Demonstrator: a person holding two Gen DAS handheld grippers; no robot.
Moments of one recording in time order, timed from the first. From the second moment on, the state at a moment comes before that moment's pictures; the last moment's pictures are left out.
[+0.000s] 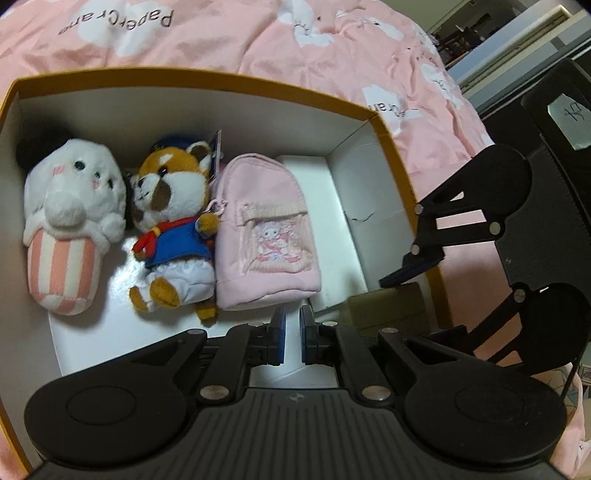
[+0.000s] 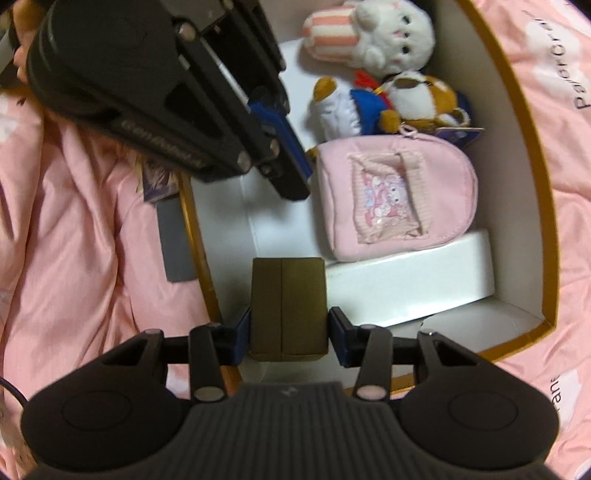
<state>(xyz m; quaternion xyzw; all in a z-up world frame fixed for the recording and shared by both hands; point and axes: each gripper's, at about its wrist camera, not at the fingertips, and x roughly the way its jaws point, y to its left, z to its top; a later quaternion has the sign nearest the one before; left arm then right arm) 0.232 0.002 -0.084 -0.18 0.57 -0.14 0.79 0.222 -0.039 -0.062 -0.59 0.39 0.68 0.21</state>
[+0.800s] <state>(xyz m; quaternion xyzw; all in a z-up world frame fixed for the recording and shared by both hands) 0.222 0.013 -0.082 -0.17 0.57 -0.14 0.79 0.242 -0.027 -0.058 -0.60 0.39 0.66 0.23</state>
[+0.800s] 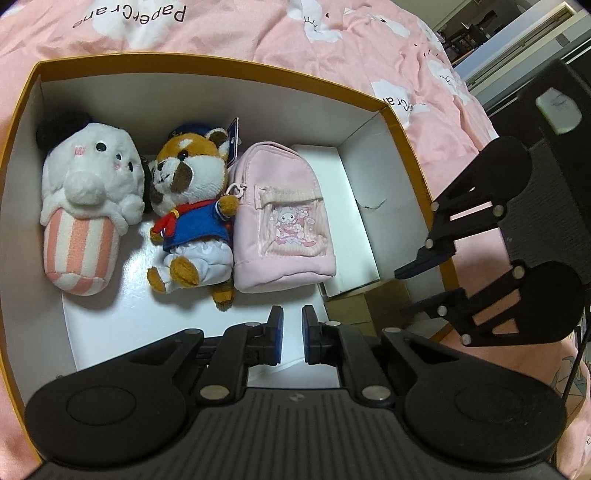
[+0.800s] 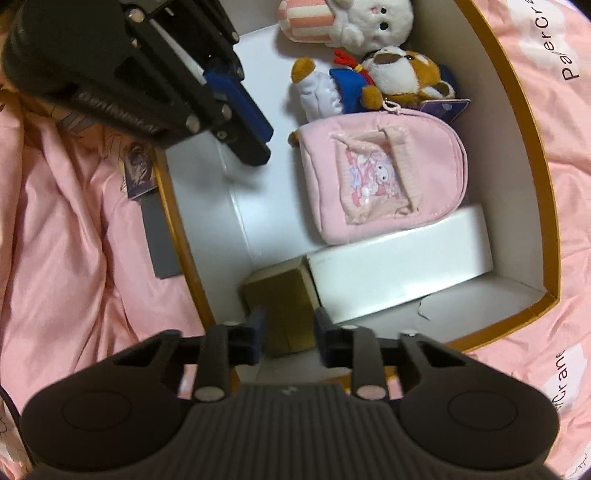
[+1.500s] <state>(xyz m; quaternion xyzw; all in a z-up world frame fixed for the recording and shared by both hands) 0.177 0.018 -0.035 -0.13 0.52 -0.15 0.83 0.232 -0.037 -0.011 -0.57 0.35 0.63 0.38</state>
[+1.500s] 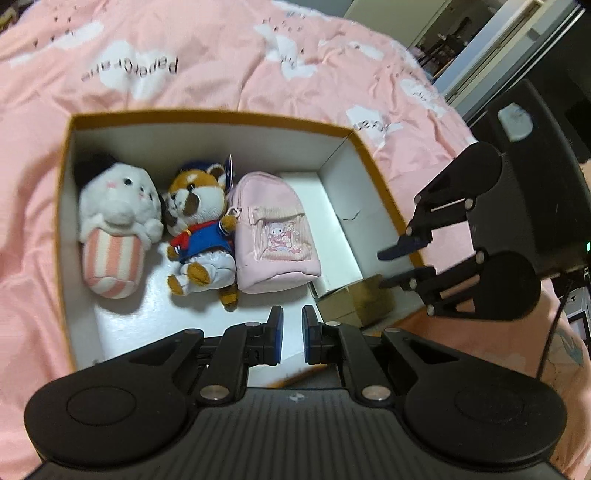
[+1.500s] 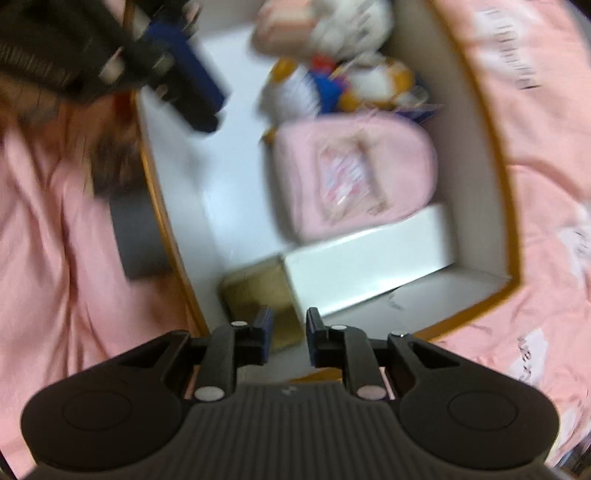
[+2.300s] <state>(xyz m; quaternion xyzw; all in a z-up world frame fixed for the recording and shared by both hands) 0.077 0.016 -0.051 -0.07 0.52 -0.09 0.85 0.137 -0.163 0.001 -0.10 0.44 0.50 0.74</state>
